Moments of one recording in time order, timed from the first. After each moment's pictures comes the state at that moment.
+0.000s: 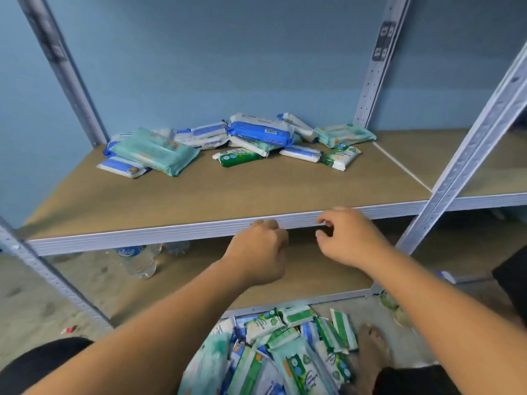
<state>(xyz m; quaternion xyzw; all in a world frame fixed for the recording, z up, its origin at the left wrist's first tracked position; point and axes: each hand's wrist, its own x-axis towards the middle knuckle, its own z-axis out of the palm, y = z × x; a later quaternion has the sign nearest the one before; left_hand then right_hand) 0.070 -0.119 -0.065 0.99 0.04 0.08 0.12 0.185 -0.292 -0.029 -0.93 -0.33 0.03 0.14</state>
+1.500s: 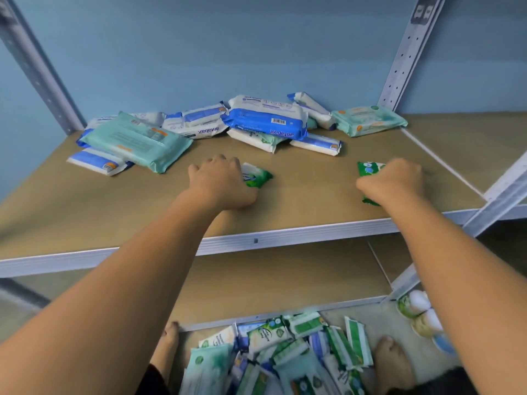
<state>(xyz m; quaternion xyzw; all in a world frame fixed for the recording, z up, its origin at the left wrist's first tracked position) 0.174 0.006 -0.023 0.96 0.28 0.00 0.04 0.334 -0.234 -0.027 -0.98 0.01 -0.06 0.18</state>
